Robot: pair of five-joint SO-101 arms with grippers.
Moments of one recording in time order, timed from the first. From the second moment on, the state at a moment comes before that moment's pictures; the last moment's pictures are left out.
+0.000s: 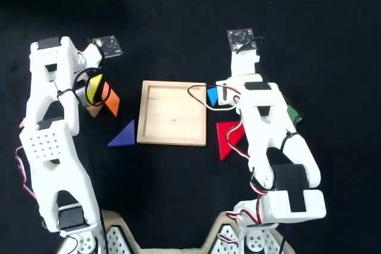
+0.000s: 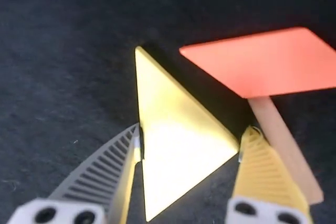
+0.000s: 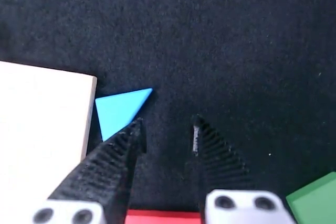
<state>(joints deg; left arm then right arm) -18.6 45.9 -29.8 76.3 -77.1 -2.1 0.1 35.1 34.3 5.1</state>
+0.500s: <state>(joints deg) -18.5 47.3 -45.3 97.5 -77.9 -2.1 0.1 35.1 34.3 5.1</state>
